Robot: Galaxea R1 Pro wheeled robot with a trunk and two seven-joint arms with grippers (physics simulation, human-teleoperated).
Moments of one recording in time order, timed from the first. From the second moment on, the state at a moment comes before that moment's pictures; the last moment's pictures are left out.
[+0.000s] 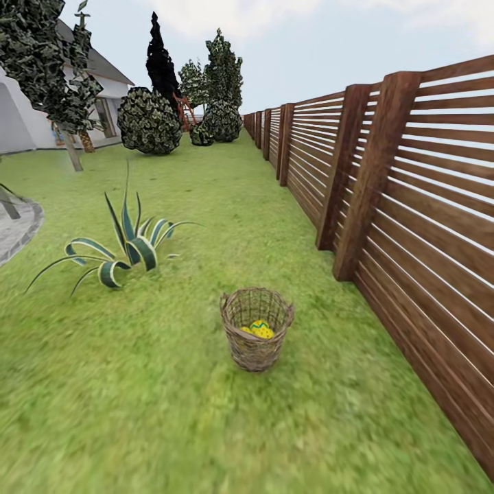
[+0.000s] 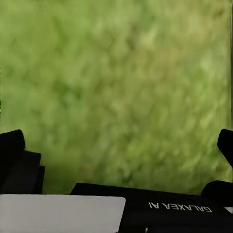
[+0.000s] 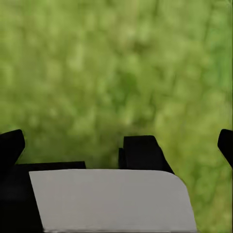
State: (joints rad) left arm -0.39 0.06 0.21 0.00 0.16 0.03 -0.30; right arm -0.34 0.05 0.02 0.00 -0.04 -0.07 -0.09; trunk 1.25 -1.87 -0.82
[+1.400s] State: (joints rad) left arm -0.55 0.10 0.20 -0.95 0.15 0.86 -0.24; right arm -0.60 0.08 0.02 -0.74 -0.05 0.66 -0.24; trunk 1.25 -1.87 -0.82
